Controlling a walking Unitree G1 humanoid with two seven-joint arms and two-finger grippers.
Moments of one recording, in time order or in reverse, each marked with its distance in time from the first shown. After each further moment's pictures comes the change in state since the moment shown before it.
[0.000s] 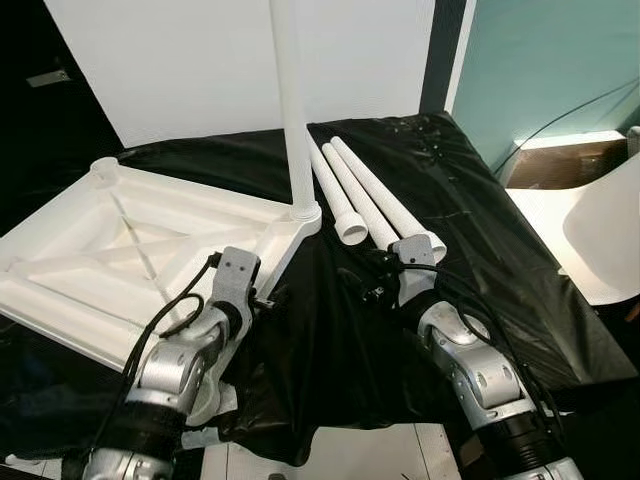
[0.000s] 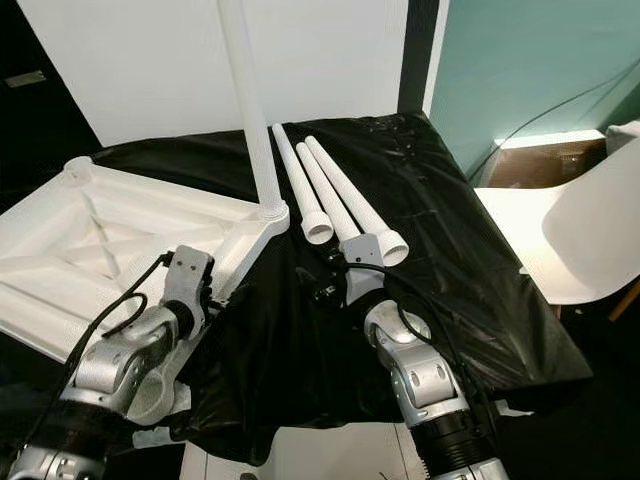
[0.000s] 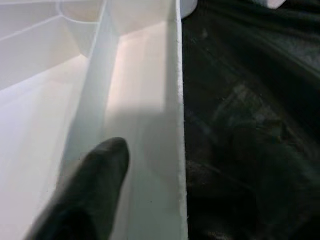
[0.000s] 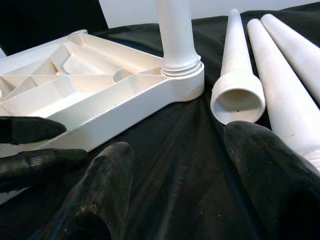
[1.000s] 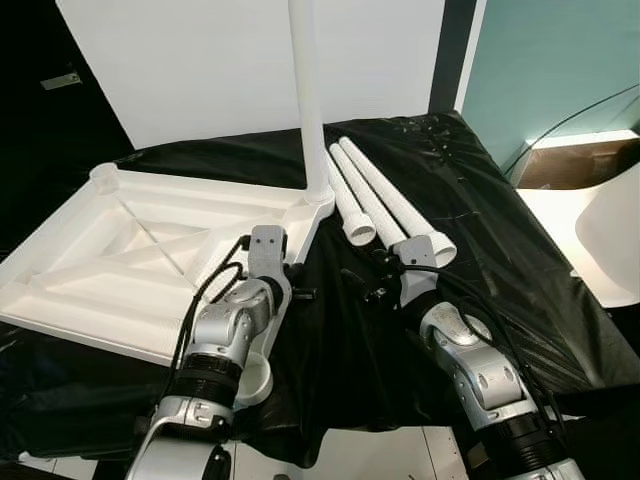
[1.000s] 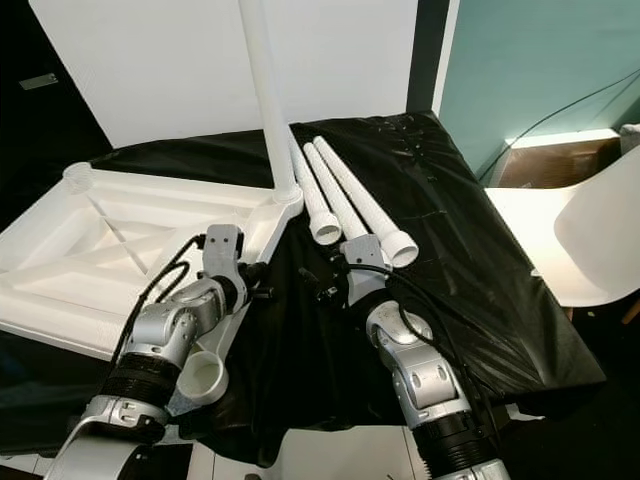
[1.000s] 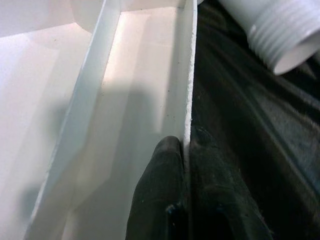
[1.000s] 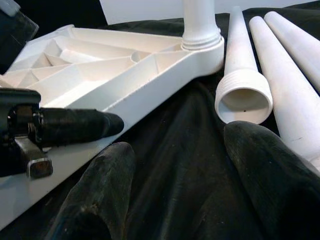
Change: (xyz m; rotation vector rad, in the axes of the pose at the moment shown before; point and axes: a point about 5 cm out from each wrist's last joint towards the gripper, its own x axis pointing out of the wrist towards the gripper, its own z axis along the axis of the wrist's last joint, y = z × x) left arm 0.039 -0.027 0.036 -0.337 -0.093 0.028; right arm -0.002 -0.002 -0.001 -0.020 0.010 -0.012
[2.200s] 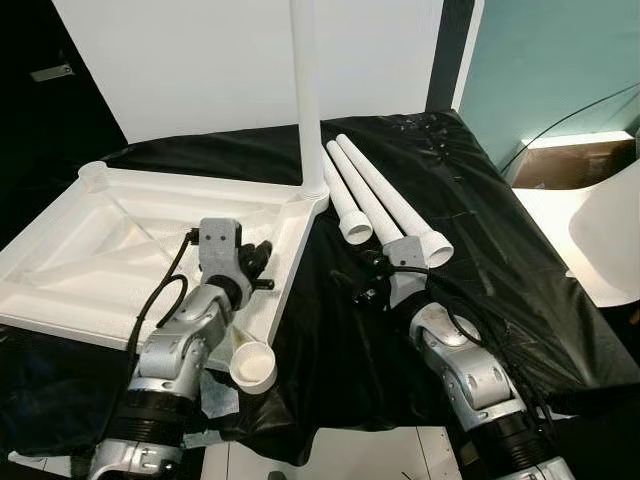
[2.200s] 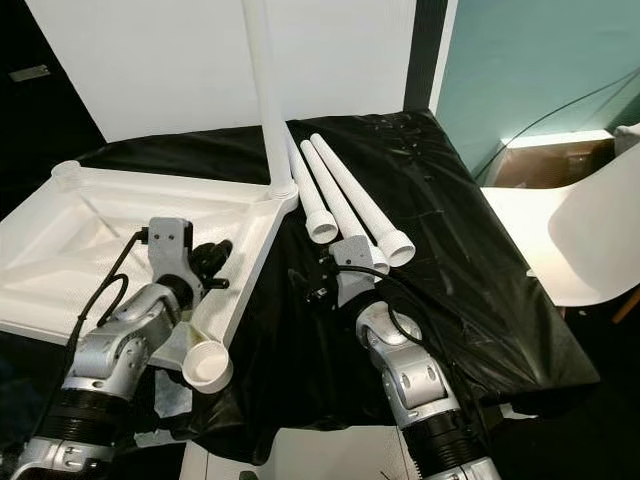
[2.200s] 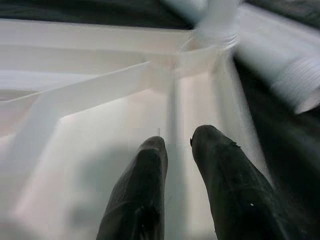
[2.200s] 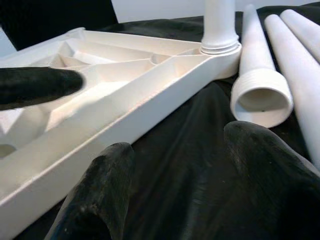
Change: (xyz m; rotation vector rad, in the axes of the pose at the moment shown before) left arm -0.050 0.050 0.016 0.172 -0.168 0.076; right arm 0.006 0.009 0.001 0.013 -0.016 0.025
